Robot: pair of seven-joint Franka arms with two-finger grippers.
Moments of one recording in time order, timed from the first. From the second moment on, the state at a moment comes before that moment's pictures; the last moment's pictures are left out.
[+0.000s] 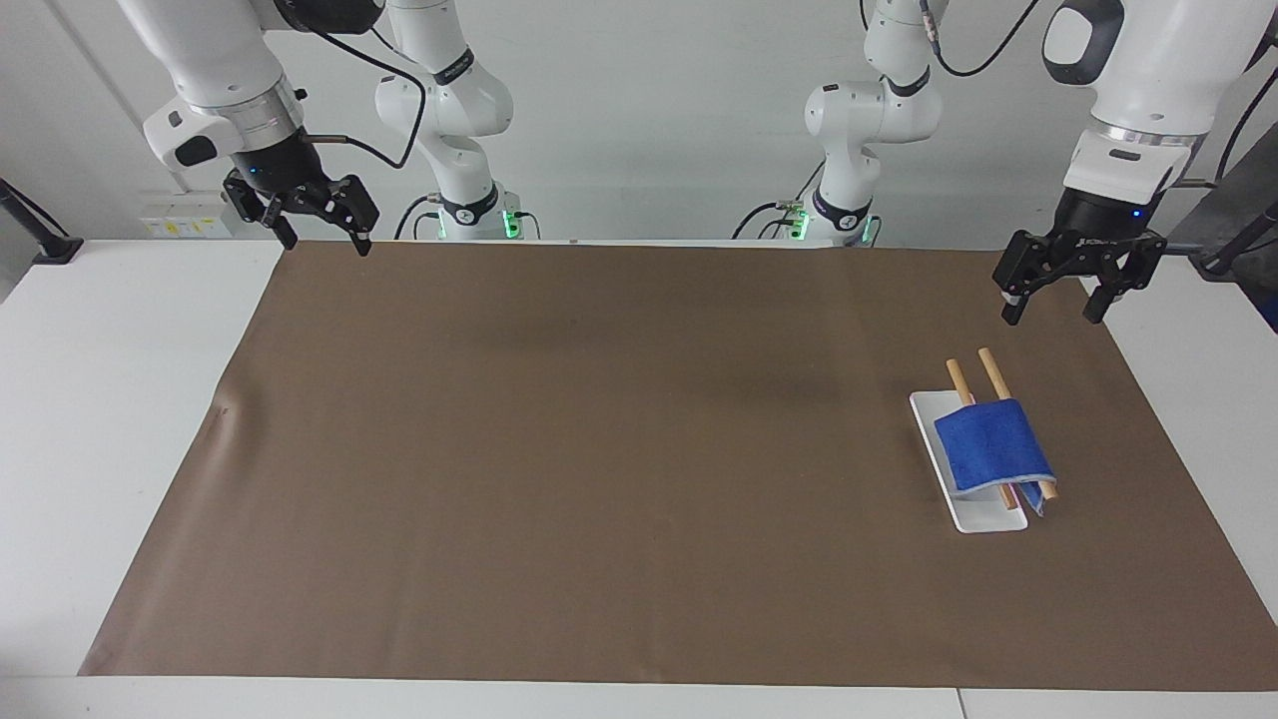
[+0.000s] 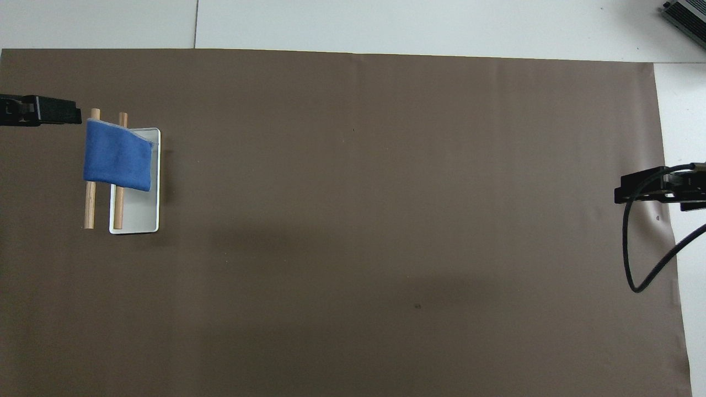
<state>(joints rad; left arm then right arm) -0.08 0.00 0.00 -1.56 0.01 1.80 -0.02 -0.06 -0.06 0.03 -1.60 0.01 1.51 0.10</state>
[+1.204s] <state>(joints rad) -0.09 -0.03 -0.03 -1.51 0.01 1.45 0.07 -0.06 -0.06 0.03 -1.60 0.01 1.51 0.10</state>
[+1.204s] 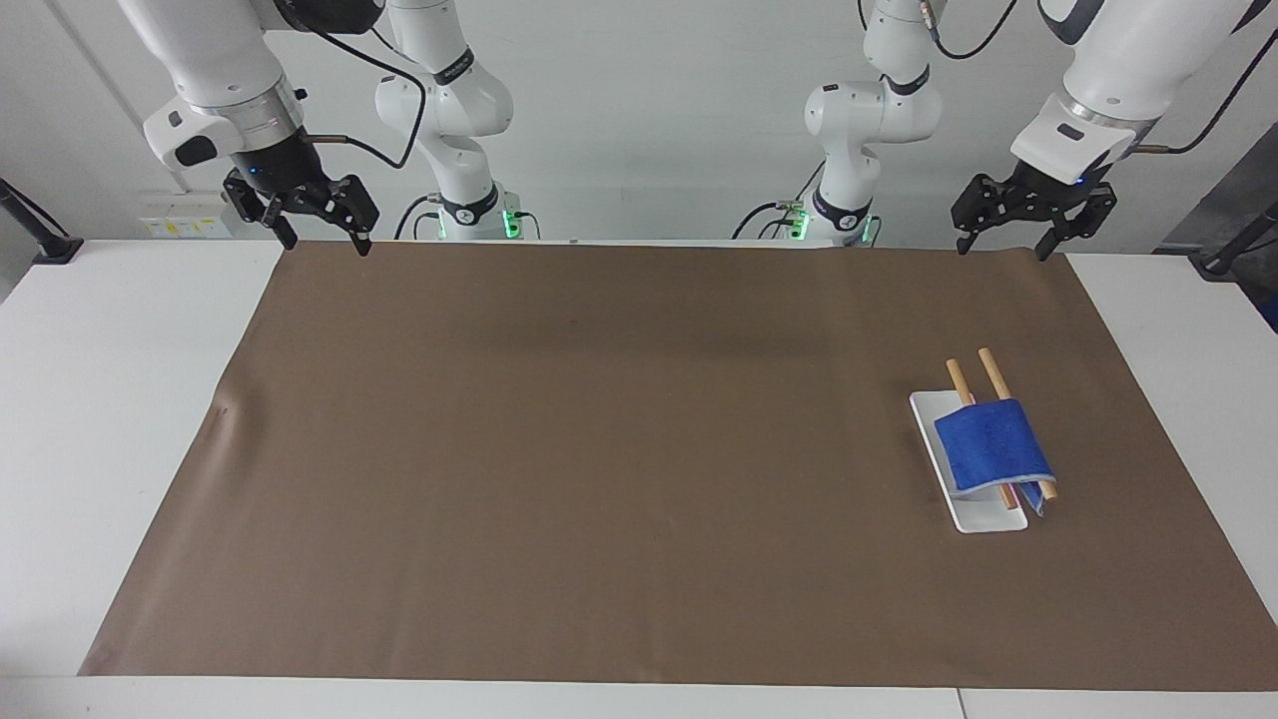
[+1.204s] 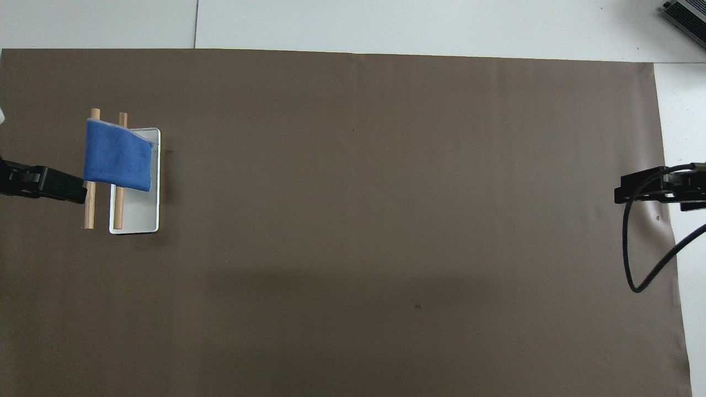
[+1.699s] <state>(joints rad) -0.09 -0.03 -0.03 -1.51 0.01 1.45 0.07 -0.06 -0.06 0.03 -1.60 0.01 1.51 0.10</state>
